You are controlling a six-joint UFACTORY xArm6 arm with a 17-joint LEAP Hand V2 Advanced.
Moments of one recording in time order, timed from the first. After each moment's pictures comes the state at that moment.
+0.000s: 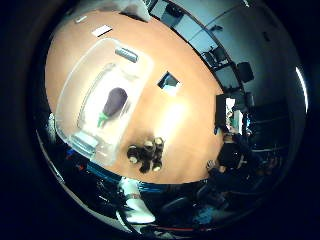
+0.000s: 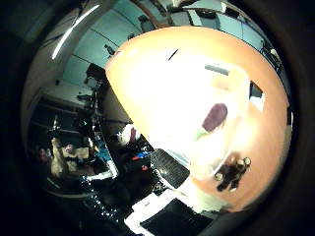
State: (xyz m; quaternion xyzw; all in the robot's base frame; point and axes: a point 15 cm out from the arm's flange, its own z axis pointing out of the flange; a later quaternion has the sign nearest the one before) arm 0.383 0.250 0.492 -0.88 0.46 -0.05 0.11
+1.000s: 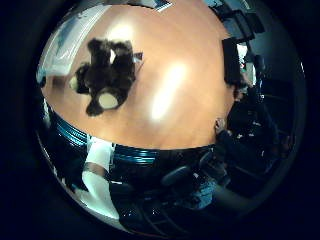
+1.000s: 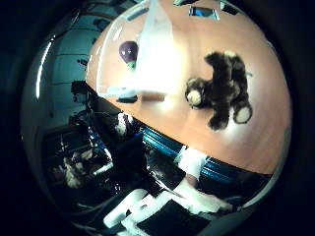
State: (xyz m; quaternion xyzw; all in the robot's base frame) arm 0.289 0.014 0.279 -0.83 0.55 0.04 -0.02
